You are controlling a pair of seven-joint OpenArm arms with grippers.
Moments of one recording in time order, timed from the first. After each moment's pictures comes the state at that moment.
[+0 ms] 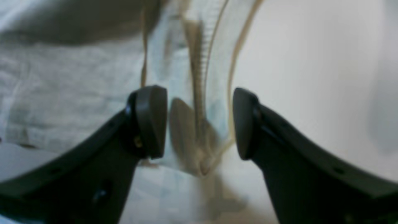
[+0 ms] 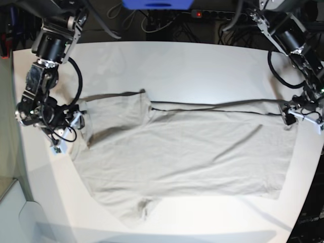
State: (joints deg) left arm -8.5 -13.1 -44.5 73.2 -6.0 -23.5 46.4; right arm 12.0 6.1 24.9 79.5 6.2 38.8 -62.7
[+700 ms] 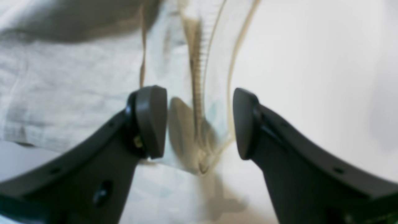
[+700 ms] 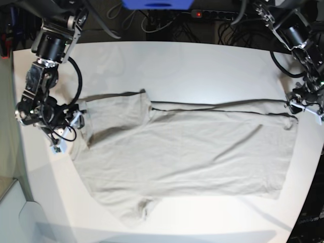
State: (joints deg) left arm -6.5 -15.9 -44.0 66.4 -5.8 -23.5 39.1; right arm 11.8 6.2 24.9 79.5 6.2 38.8 -62.7
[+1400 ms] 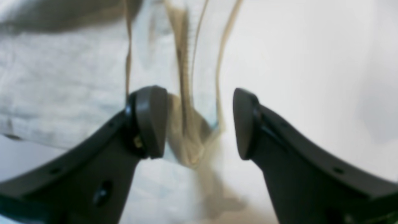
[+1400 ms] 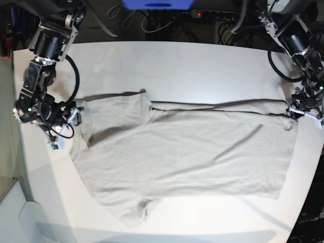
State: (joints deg) left arm -9.8 -16.7 -44.0 59.0 -6.0 -23.5 33.9; right arm 10.1 7.4 24.9 79.6 6.3 38.7 -63.1
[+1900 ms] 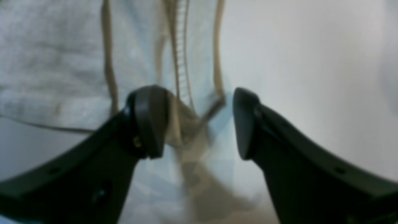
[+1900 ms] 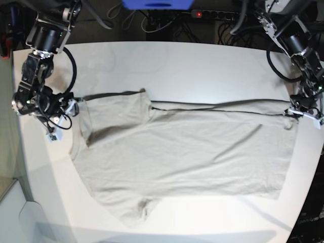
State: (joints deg) left arm -9.9 -16.2 -44.0 58.9 -6.8 -23.5 33.9; right arm 7.3 8.8 24.8 79.6 6.9 38.7 -62.6
